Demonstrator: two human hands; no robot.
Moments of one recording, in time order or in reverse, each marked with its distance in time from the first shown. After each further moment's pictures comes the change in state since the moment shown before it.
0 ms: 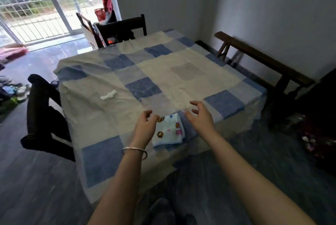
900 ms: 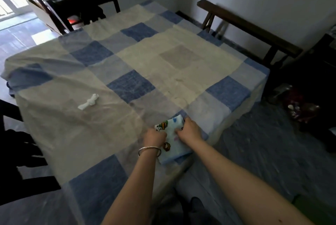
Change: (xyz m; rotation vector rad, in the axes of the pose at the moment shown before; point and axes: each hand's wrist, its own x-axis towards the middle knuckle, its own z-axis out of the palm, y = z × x) left_hand 0.120 -0.068 0.049 0.376 -0.246 -0.355; right_hand 0.065 0.062 0.112 -0.401 -0.079 0.421
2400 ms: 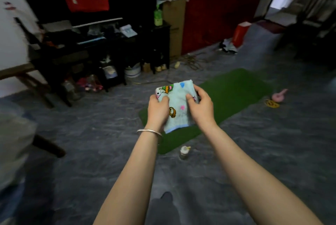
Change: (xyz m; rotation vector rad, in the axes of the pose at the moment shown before) left_hand -0.670 -0.205 0.331 0.182 -1.100 0.826; right_hand -0.731 0.435 -0.112 0.705 1.516 0.577
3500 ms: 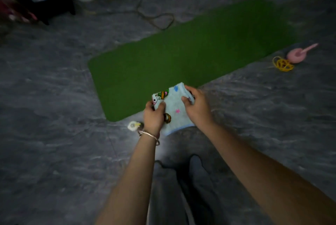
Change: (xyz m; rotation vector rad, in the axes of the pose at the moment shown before) left_hand 0.229 -0.288 0.446 0.026 0.203 -0.387; right_hand 0.315 0.467 -0.141 -0.287 -0.411 0.253
